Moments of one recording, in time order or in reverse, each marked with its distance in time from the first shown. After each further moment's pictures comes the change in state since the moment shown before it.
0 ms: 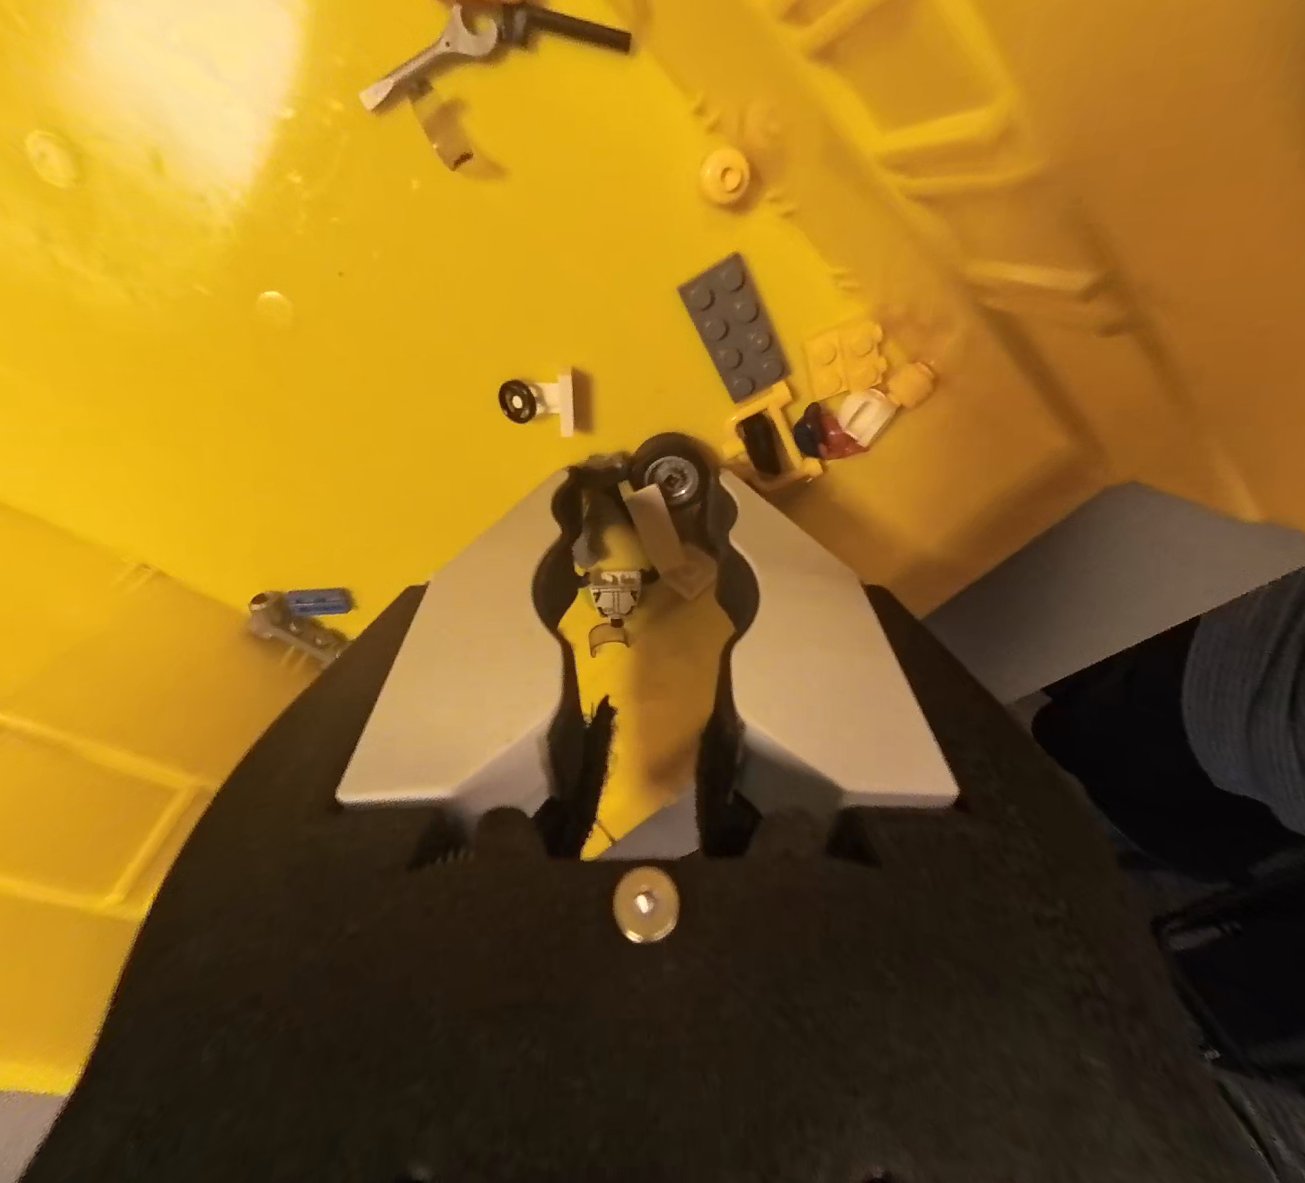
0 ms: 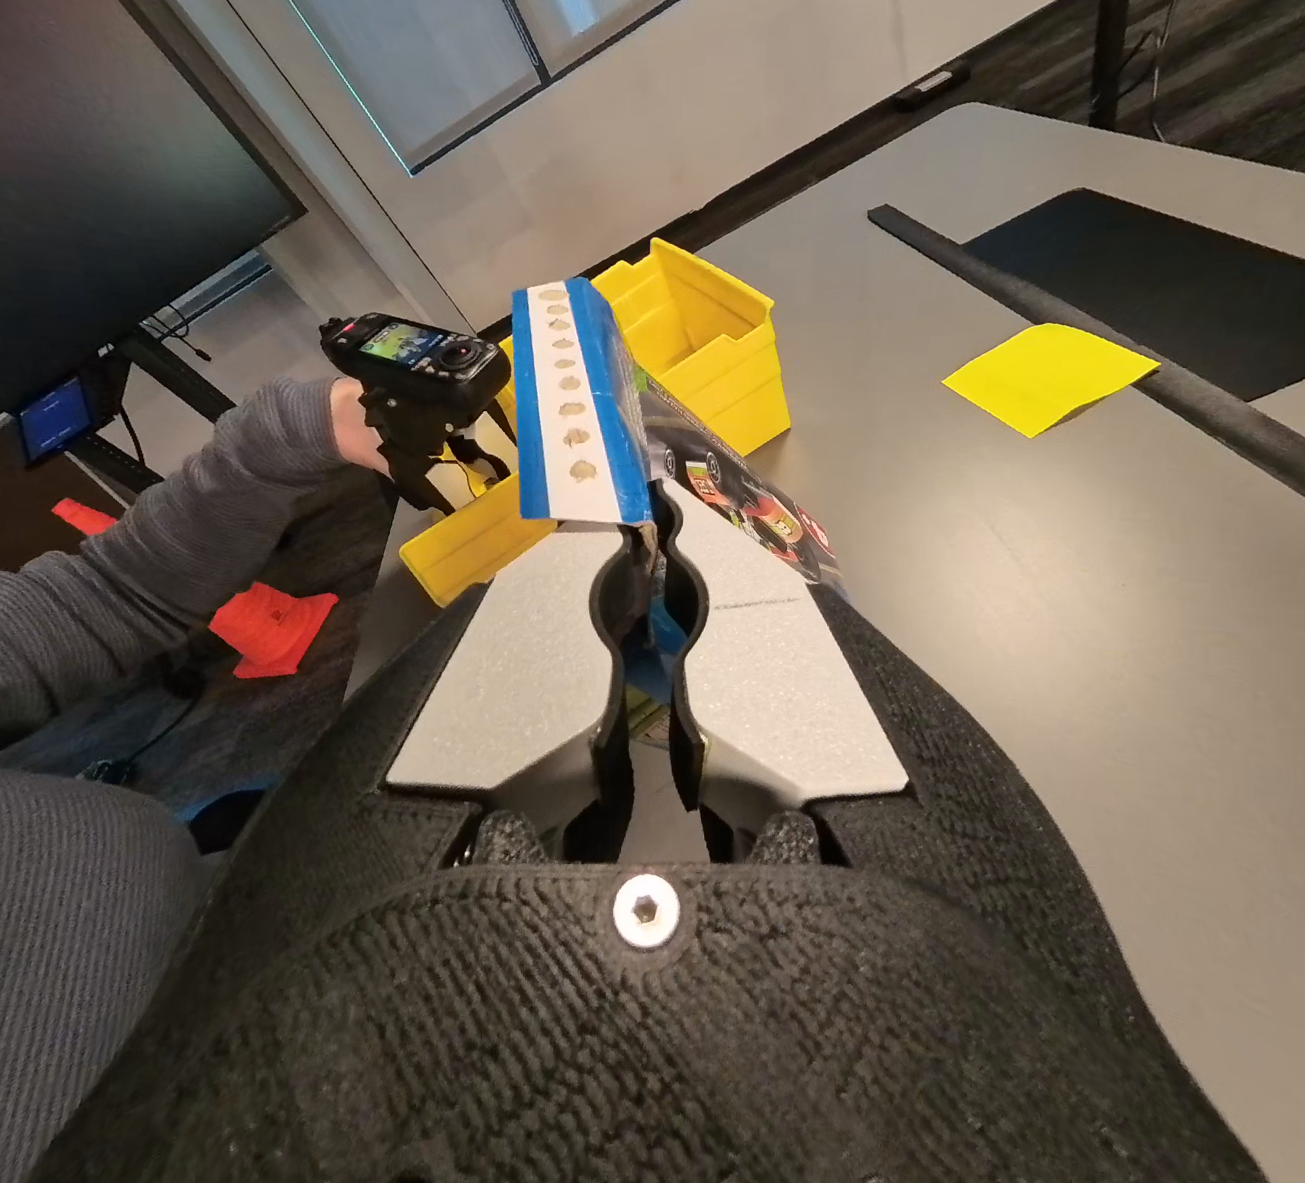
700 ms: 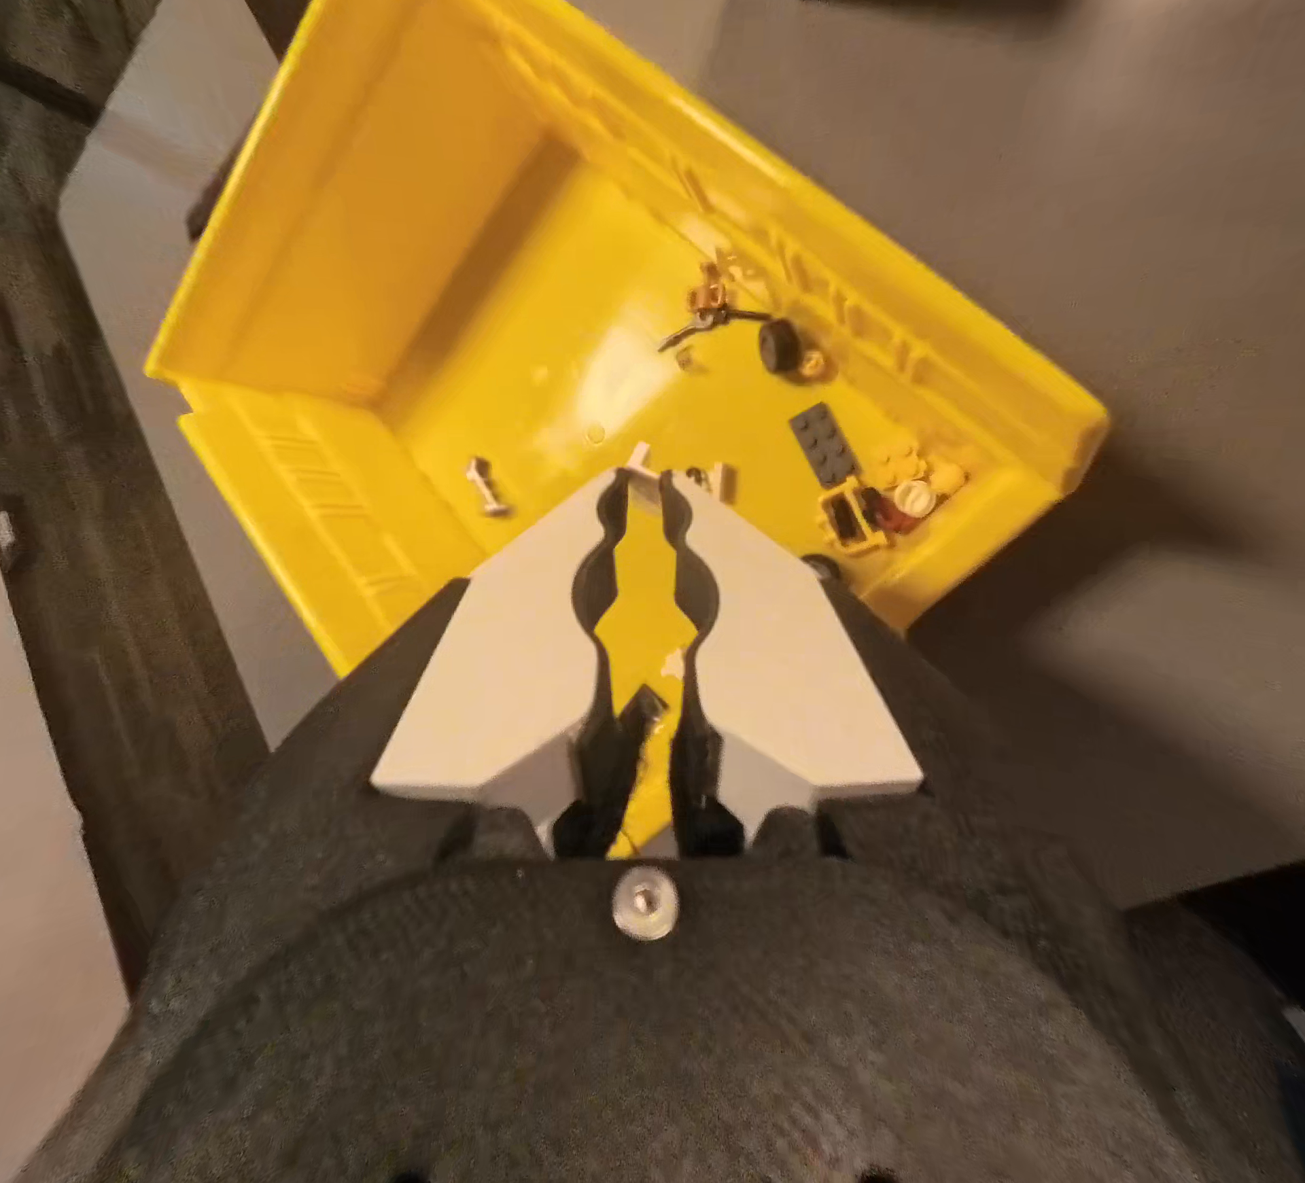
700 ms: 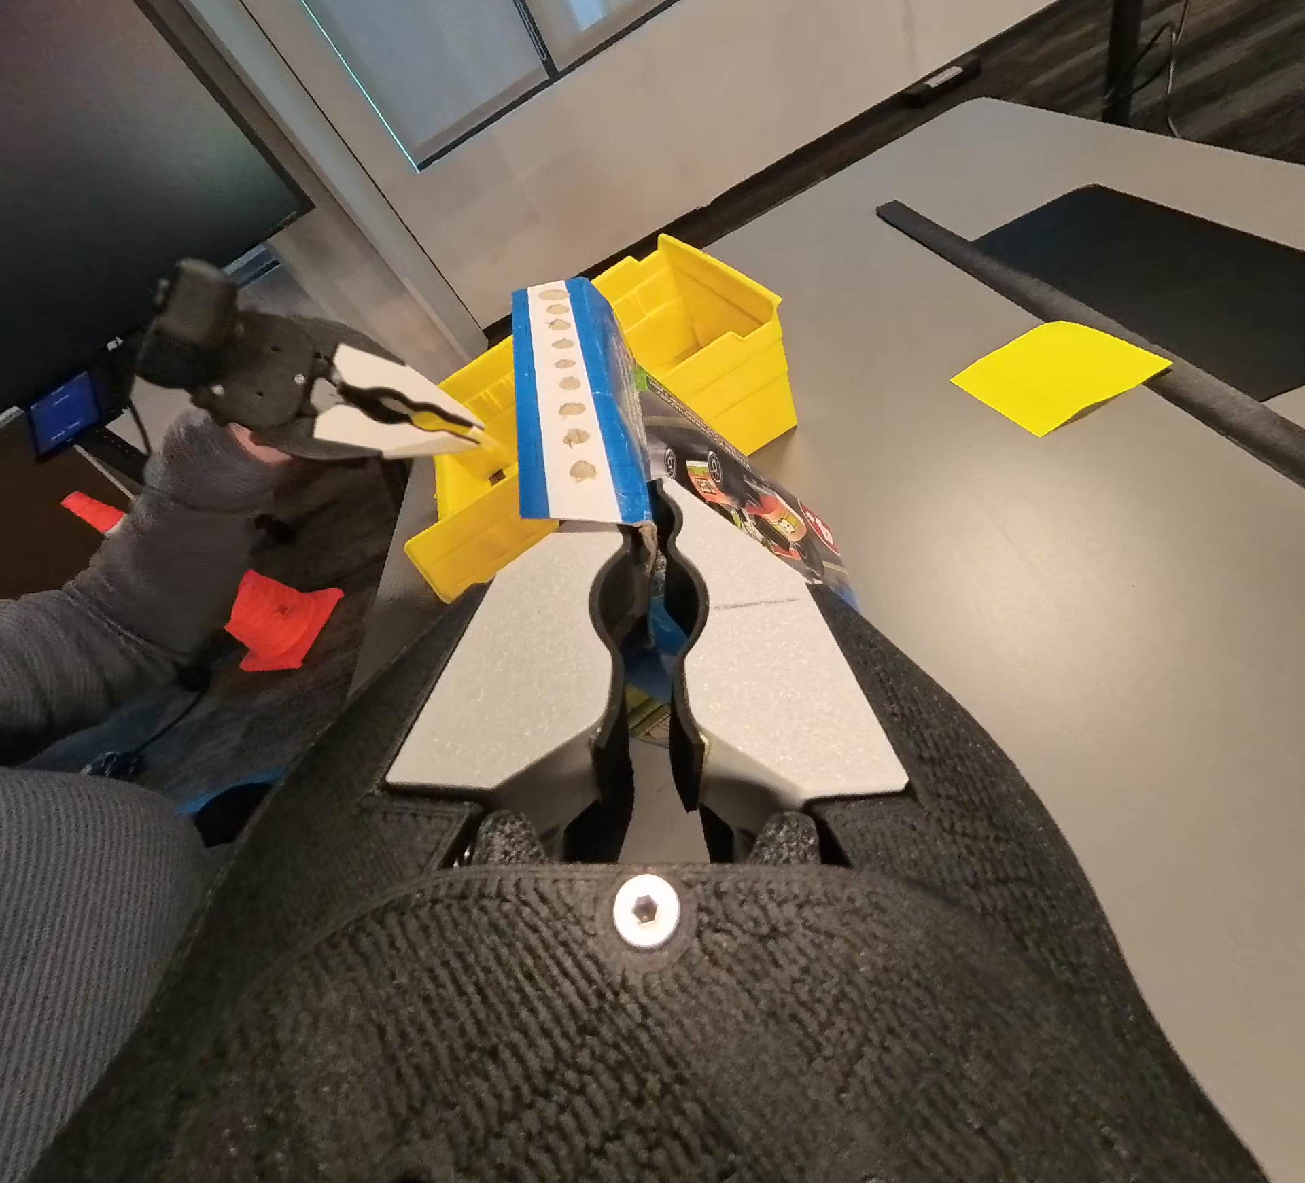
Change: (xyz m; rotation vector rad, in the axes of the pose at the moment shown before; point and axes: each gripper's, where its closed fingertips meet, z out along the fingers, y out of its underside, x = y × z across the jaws) left arm -0.007 -0.021 -0.093 0.504 -0.490 0.095; right arm -0.002 0.001 0.000 -0.005 -0.011 -0.002
